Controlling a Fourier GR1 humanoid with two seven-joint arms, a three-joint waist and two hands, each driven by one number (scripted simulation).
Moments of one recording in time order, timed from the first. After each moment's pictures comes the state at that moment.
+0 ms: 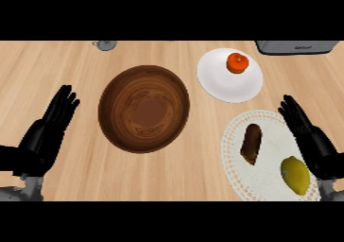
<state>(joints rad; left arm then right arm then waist) -0.07 0.49 -0.25 -1.66 0.40 0.25 -0.01 -0.06 -0.55 0.28 -1.48 -0.40 -0.12 -0.20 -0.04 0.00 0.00</state>
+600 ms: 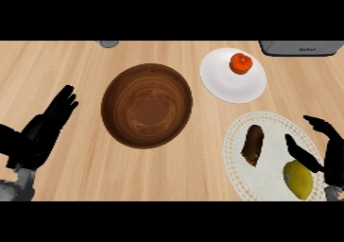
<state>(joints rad) -0.11 0.56 -0.25 -1.58 0.41 0.18 0.09 -0.02 -0.60 0.31 -1.34 0.13 -0.78 0.03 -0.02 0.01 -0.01</state>
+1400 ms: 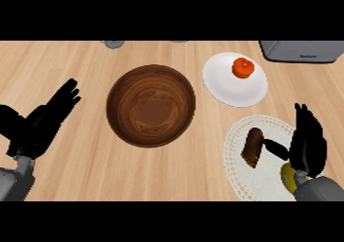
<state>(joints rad) -0.19 0.58 -0.24 -1.52 0.43 0.12 0.16 -0.18 -0.49 0.43 -1.20 0.80 -0.77 0.64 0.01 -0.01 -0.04</state>
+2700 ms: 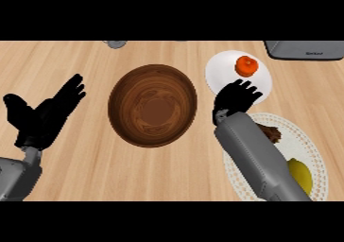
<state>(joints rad) -0.25 0.54 -0.23 -1.46 0.43 0.10 0.18 -0.74 -0.05 0.32 -0.86 1.07 0.11 1.25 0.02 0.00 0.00</state>
